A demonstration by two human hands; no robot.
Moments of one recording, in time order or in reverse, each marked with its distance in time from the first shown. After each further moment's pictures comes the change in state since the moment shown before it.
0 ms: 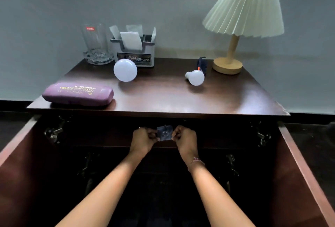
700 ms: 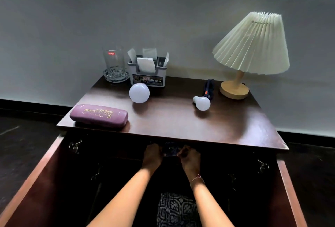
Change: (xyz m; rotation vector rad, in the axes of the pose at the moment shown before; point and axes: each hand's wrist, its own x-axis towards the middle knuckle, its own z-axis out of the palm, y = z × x) left_hand 0.001 0.014 0.000 0.165 -0.060 -0.140; right_hand 0.003 -0.007 0.001 -0.060 0.016 0.178
